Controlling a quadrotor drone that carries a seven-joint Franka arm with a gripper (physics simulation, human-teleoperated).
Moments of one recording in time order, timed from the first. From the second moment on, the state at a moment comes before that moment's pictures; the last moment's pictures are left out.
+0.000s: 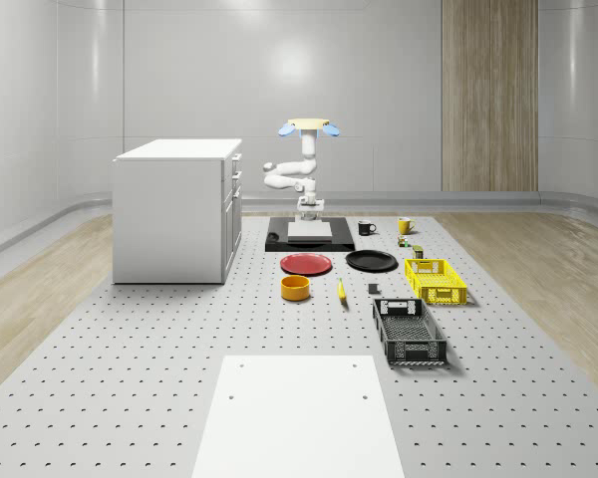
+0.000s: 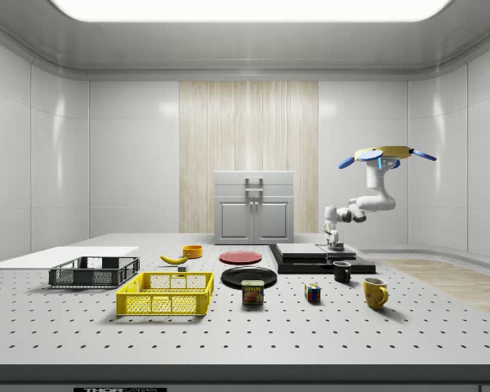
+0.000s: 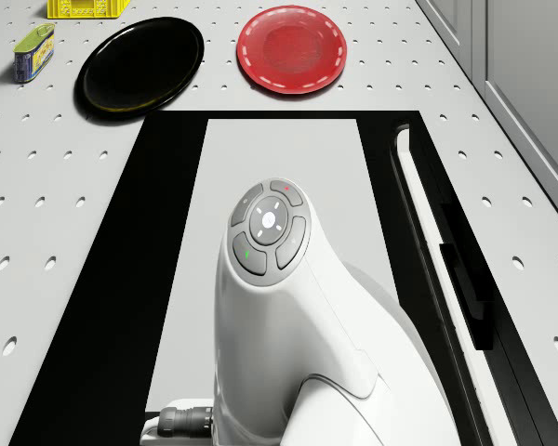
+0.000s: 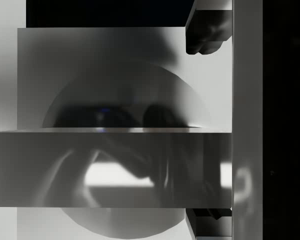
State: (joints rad) arm -1.27 -1.42 1.24 -2.76 -1.93 1.55 1.70
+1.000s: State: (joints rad) arm -1.45 -1.40 1.25 -2.75 -1.93 1.53 1.86
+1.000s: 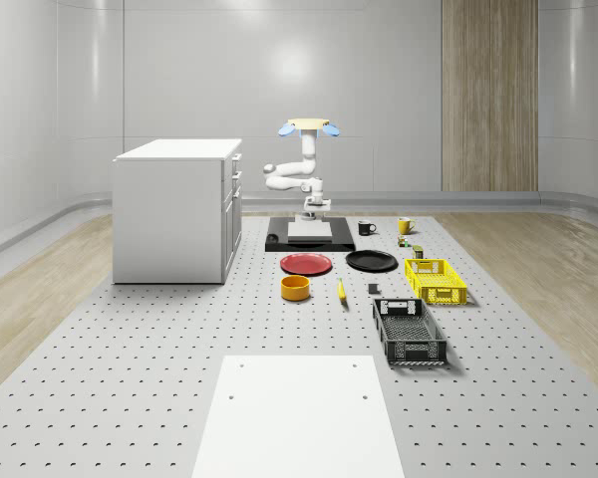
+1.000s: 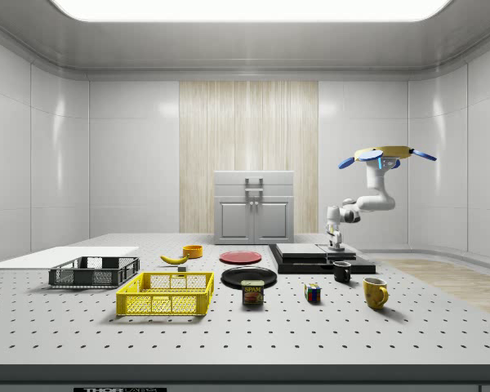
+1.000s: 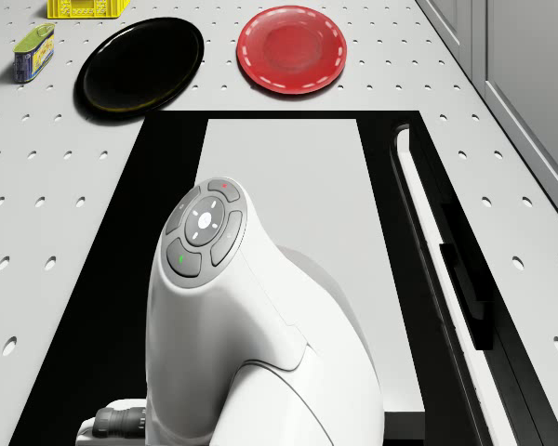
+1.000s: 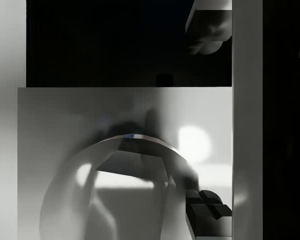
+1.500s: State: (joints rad) arm -1.55 -1.38 1.25 -2.73 -1.93 1.52 1.94
